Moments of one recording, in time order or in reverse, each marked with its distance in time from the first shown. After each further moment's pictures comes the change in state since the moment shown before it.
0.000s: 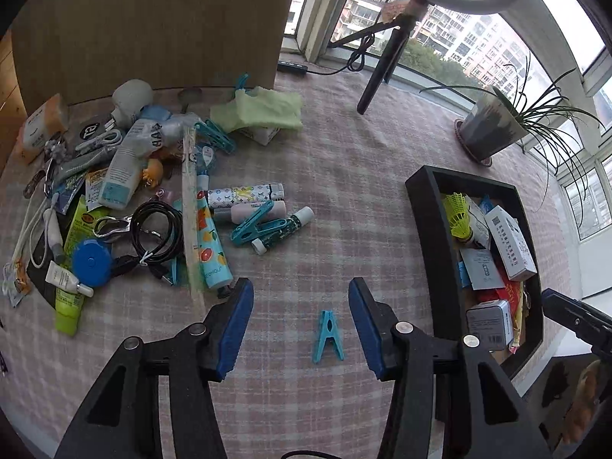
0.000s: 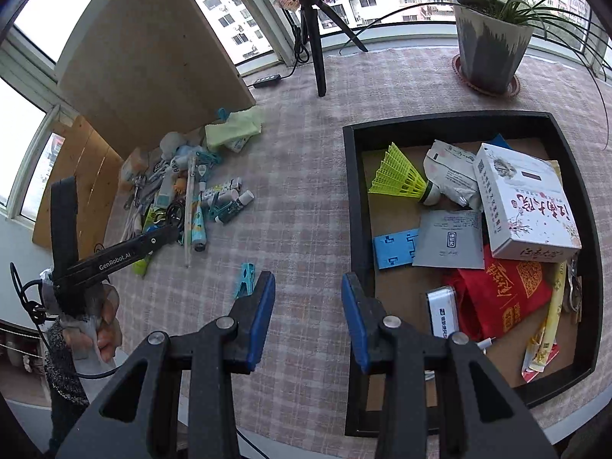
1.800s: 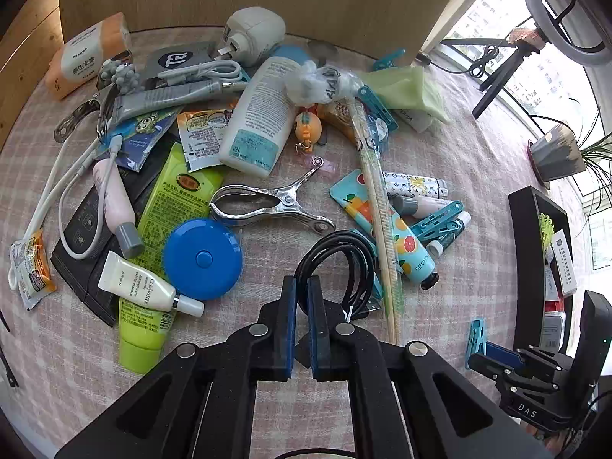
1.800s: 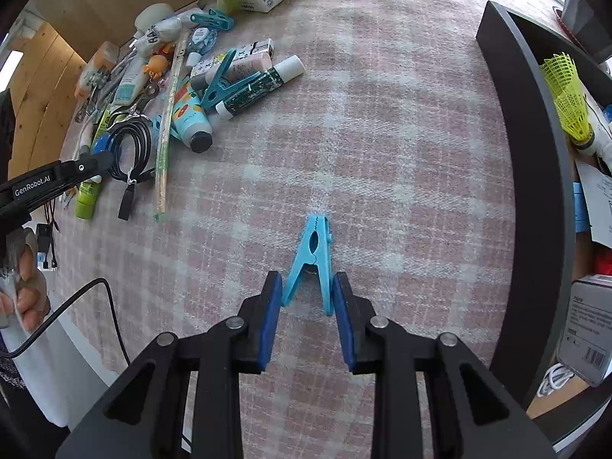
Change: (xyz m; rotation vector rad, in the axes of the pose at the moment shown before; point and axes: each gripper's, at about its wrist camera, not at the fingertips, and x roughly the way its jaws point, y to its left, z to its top) left arm 0.039 0.133 -0.004 -0.103 0.091 0.027; right arm 0.136 0.052 -0.026 -0.071 0.244 -0.096
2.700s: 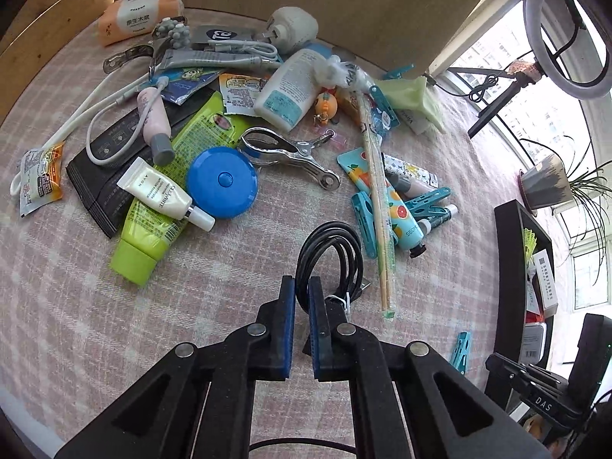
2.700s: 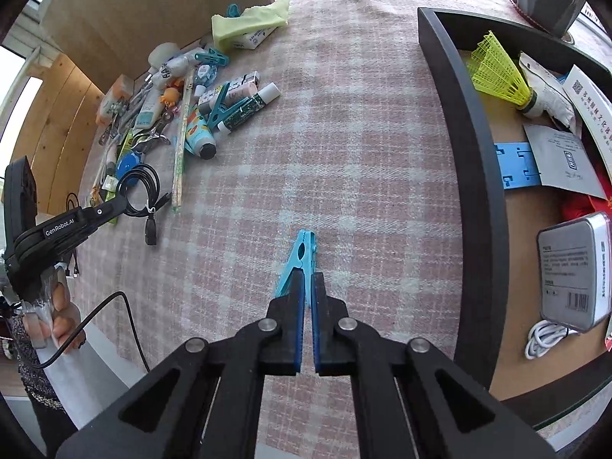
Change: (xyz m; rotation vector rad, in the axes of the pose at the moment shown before) left arm -0.020 0.008 -0.051 -0.132 -0.085 -0.056; right arm -0.047 -0.022 -0.053 0.066 -0.119 0.056
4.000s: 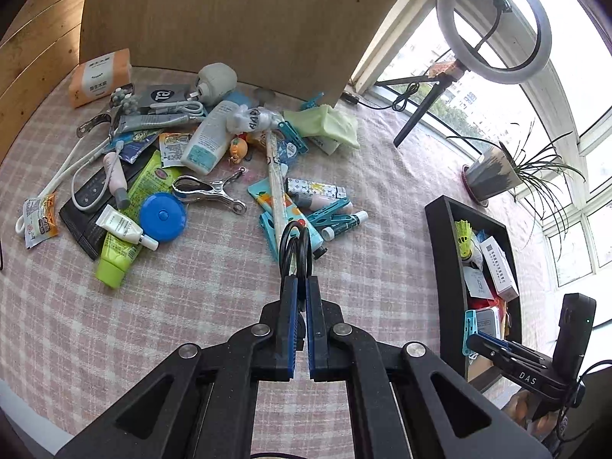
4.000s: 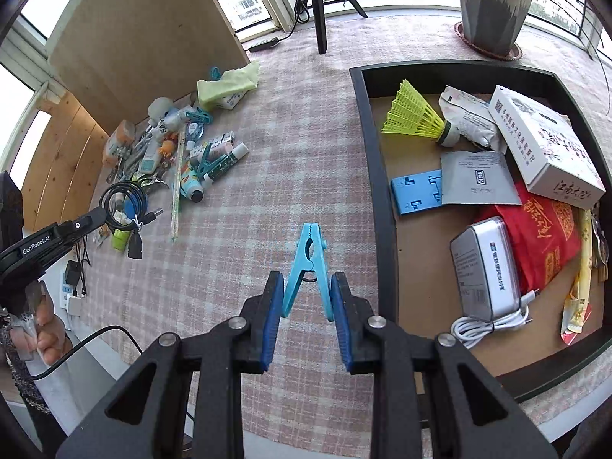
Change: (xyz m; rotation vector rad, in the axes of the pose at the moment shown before) left arm -0.057 -0.075 -0.002 0.132 -0.083 -0.107; right arm -0.080 -0.054 -0.012 0.073 -0.167 -0.013
